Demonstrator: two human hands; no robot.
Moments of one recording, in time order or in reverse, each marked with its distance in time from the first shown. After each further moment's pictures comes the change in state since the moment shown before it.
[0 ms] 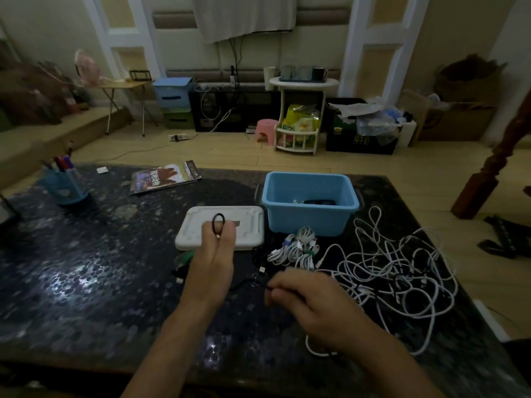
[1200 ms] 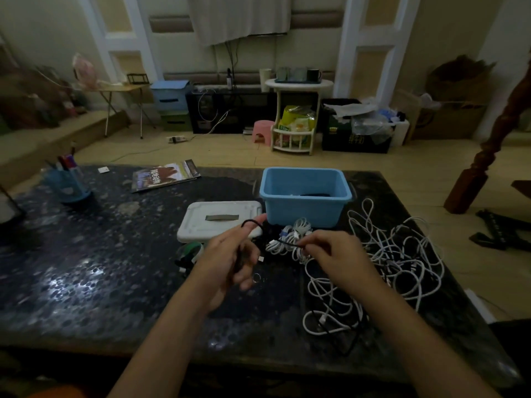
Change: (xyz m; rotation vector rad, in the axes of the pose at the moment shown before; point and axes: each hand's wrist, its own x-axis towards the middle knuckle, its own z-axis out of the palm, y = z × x) left_hand -0.016 0.003 -0.006 -0.570 -0.488 -0.291; right_hand 0.004 0.039 -0.020 0.037 0.324 0.326
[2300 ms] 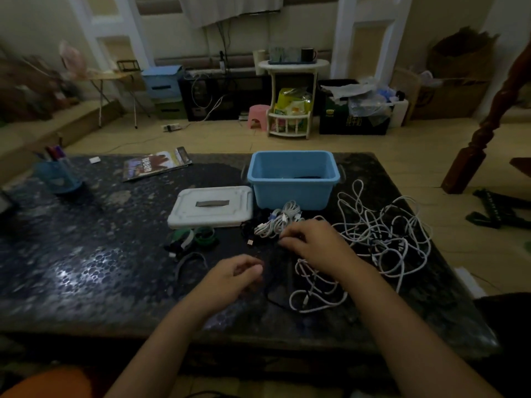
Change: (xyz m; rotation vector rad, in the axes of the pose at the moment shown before) left_hand -0.003 -0.064 0.007 0.635 -0.017 -0.093; right_hand 0.005 0.011 0.003 -0.190 -0.186 -0.068
